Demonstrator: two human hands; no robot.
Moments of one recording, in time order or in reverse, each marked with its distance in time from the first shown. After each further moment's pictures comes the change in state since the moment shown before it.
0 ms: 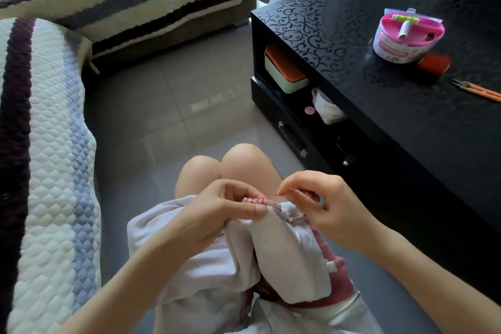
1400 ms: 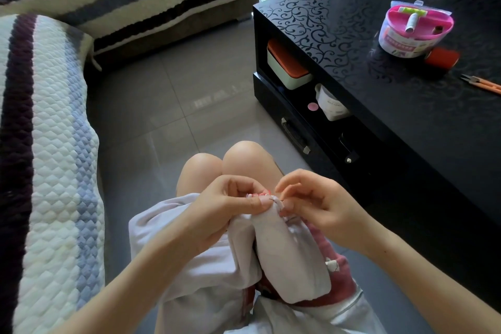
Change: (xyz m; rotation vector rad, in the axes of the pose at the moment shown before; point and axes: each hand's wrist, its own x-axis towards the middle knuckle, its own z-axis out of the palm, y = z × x) left_hand 0.002 0.002 0.005 -0.120 -0.023 0.039; right_hand 0.000 0.006 0.005 0.368 -0.109 0.100
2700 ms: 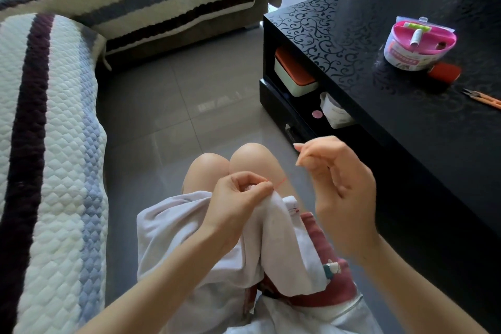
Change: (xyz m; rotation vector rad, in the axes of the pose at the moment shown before) left_hand 0.017 -0.027 0.011 0.099 0.486 0.190; right_hand 0.017 -0.036 0.023 -0.281 0.543 -0.451
